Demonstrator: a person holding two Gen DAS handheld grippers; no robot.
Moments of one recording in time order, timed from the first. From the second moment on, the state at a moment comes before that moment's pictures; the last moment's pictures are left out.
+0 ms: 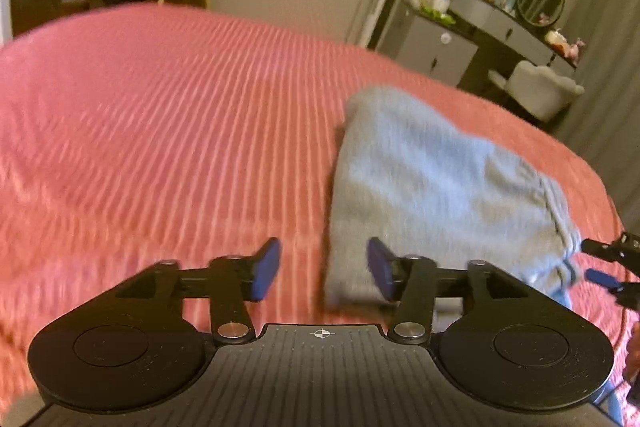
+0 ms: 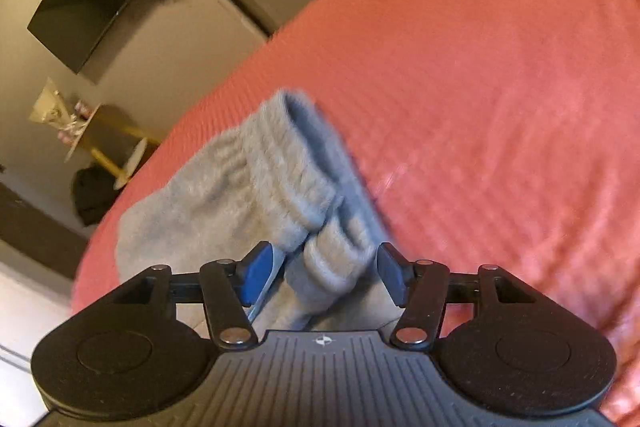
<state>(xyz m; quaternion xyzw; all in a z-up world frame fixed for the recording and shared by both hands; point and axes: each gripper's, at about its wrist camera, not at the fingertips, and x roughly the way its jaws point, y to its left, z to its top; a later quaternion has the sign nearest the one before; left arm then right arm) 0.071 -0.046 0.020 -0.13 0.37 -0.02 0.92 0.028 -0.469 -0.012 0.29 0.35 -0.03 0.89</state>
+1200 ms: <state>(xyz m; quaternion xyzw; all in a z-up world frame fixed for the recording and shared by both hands) 0.137 -0.080 -0.024 -0.08 0.47 -0.02 0.88 0.077 -0.489 -0.089 0.35 0.38 0.03 0.85</state>
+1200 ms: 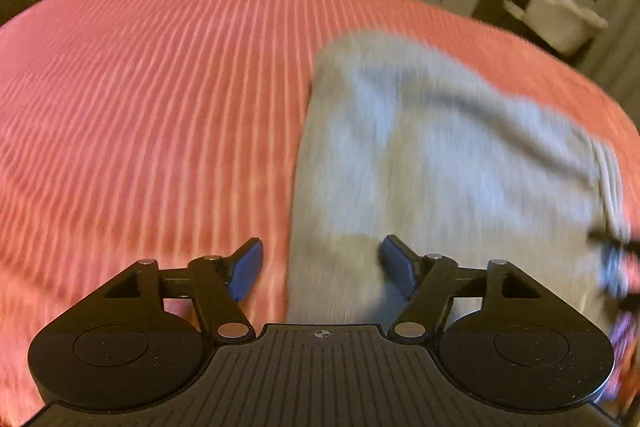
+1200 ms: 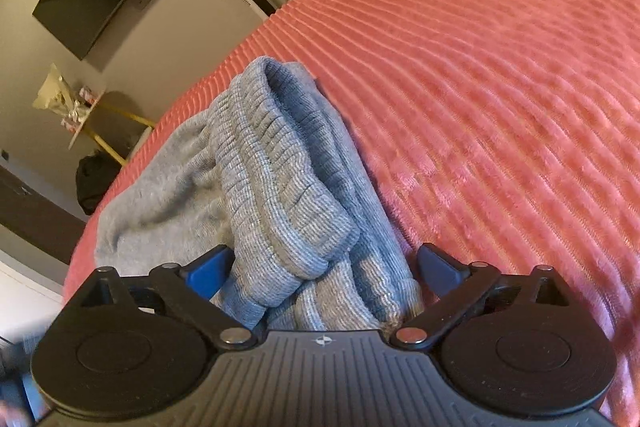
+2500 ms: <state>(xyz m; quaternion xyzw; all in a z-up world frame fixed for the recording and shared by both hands) 0.075 -0.042 -0.035 -0.15 0.42 0.00 0.89 0.024 -0.495 -0.035 0.57 0.28 0.04 0.77</state>
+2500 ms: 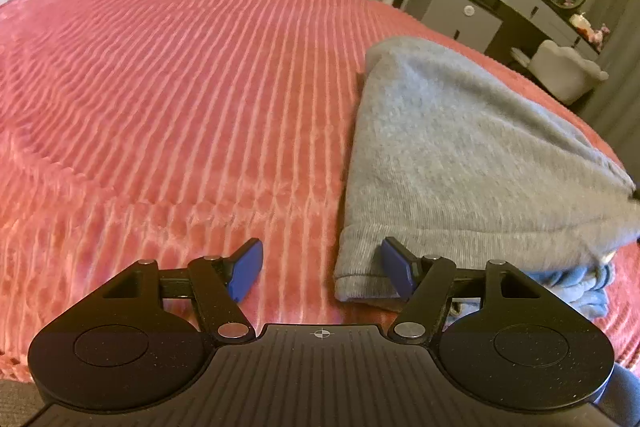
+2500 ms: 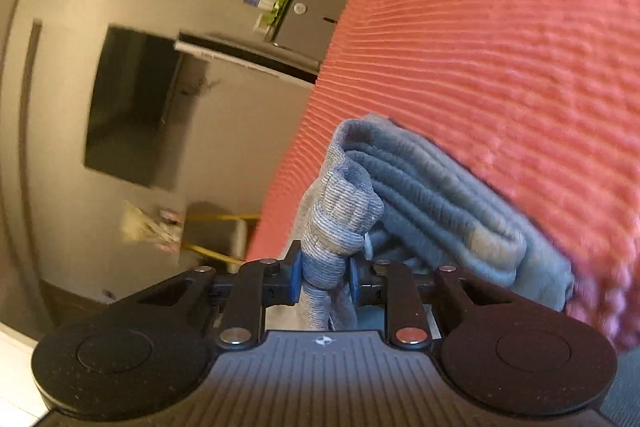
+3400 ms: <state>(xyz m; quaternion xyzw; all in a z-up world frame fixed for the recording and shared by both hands) 0.071 -0.034 -0.030 -0.17 0.41 -0.03 0.89 0.016 -0.478 -0.047 0.39 0.35 0.00 0.85</state>
